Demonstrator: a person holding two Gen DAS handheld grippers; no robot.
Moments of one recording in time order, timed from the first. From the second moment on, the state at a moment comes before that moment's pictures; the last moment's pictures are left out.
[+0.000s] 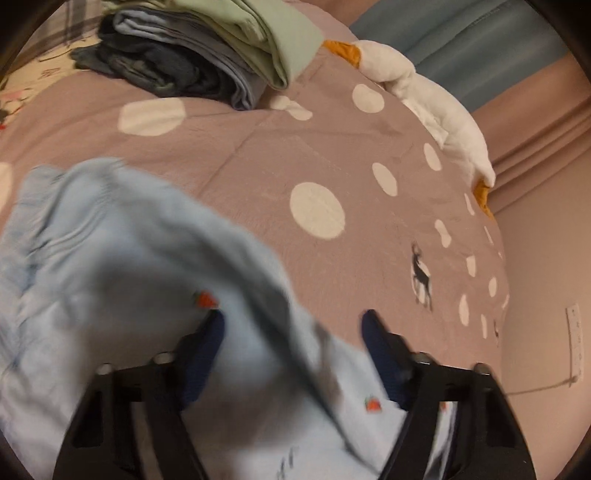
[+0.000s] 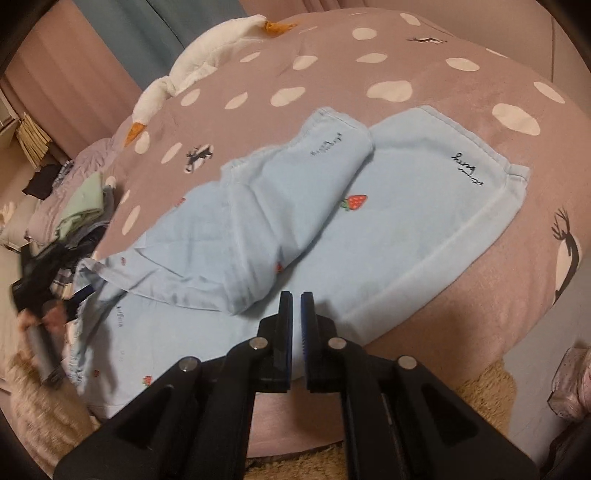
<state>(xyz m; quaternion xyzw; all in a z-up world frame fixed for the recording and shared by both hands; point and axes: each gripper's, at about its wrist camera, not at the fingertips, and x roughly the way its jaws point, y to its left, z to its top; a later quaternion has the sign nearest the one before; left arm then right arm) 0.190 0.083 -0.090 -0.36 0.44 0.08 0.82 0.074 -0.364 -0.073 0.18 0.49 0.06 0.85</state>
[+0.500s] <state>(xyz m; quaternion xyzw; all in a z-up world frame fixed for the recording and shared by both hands) 0.002 0.042 -0.038 -0.37 0.35 0.04 0.86 0.112 -0.319 -0.089 0.09 0.48 0.02 0.87</state>
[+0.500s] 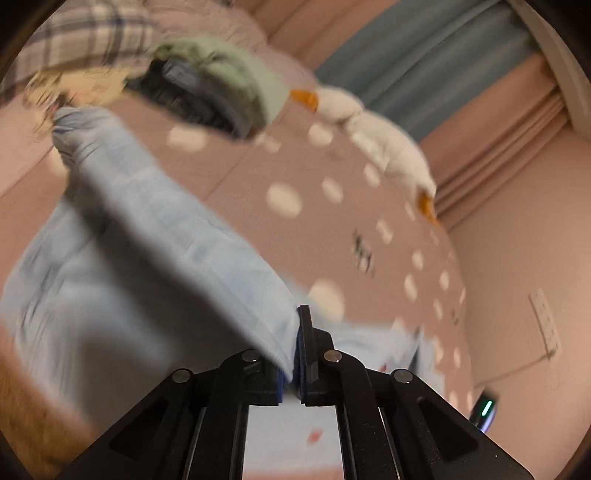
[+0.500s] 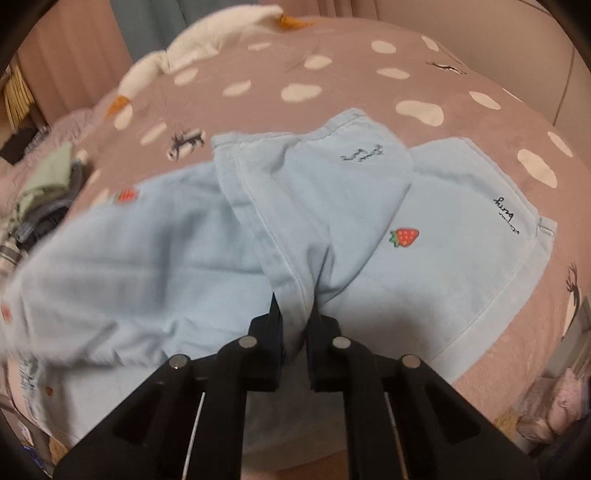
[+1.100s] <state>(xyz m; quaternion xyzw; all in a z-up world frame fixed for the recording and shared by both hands) -0.029 0.136 -0.099 -0.41 0.39 0.13 0.81 0.092 -0.403 -0.082 0.10 0.48 -0.07 0.87</state>
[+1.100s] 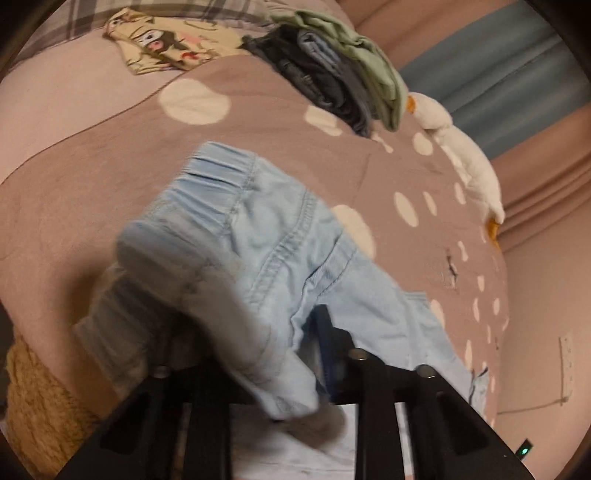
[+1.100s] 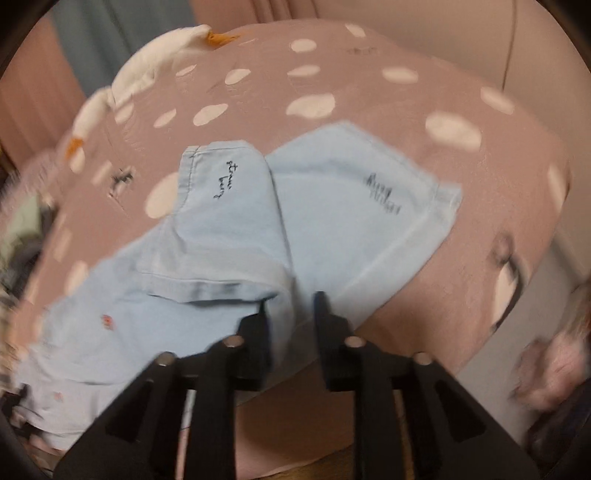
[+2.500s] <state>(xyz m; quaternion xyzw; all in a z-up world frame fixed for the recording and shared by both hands) -0.039 0.129 -0.114 -0.36 0.48 0.12 0.79 0.133 -0.502 -0.104 0.16 0.48 -0.14 0.85</state>
